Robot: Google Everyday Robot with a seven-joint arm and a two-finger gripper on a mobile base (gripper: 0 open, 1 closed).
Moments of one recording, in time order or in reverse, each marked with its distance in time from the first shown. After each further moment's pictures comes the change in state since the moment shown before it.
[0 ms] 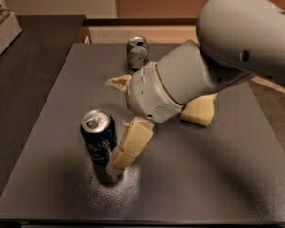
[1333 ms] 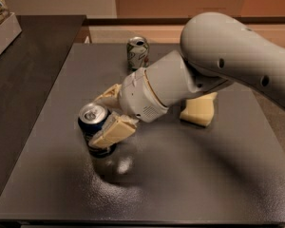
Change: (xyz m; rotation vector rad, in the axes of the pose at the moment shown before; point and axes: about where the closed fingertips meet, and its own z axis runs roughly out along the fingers) arm 0.004 -0.019 0.034 -0.029 -0.078 0.014
